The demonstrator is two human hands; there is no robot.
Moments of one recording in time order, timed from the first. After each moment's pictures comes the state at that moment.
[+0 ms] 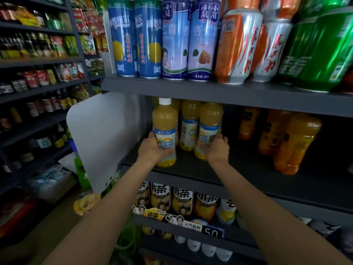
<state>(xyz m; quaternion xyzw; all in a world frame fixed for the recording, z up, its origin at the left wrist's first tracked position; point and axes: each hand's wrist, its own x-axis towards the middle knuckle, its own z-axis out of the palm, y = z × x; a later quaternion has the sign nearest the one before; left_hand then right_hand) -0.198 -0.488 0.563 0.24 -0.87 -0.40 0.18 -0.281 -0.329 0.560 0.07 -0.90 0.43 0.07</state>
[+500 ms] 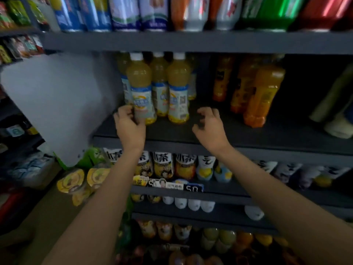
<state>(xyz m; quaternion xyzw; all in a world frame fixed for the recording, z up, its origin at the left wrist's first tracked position) -0.184 -0.429 0.529 0.25 -0.77 -0.41 0.42 -0.227 -0.241 0.544 0.21 -0.88 0.41 0.10</state>
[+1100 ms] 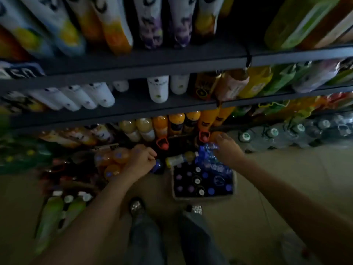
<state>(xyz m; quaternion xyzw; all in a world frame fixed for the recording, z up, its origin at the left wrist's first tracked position) -0.064 -0.033 0.184 0.09 -0.88 -0.38 -0.28 -0.106 0.244 0.194 0.06 -0.95 0.16 -0.25</state>
